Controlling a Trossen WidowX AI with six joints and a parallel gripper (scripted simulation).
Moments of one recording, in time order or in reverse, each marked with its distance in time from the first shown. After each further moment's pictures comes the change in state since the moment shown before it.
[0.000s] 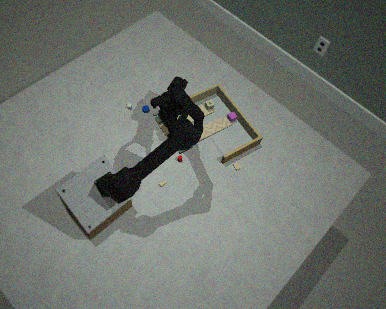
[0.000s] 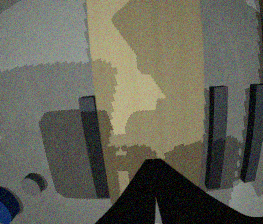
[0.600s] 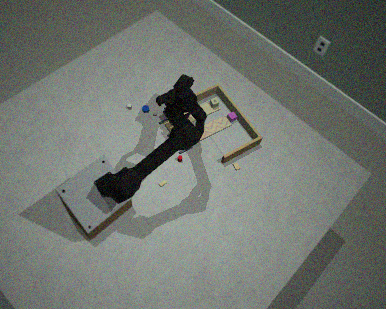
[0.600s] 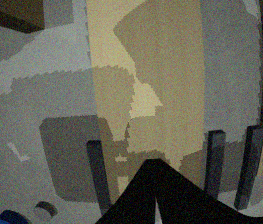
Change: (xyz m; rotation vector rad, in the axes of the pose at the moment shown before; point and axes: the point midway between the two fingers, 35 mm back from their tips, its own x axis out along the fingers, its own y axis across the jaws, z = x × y) arm 0.000 0.000 0.026 0.003 0.003 0.001
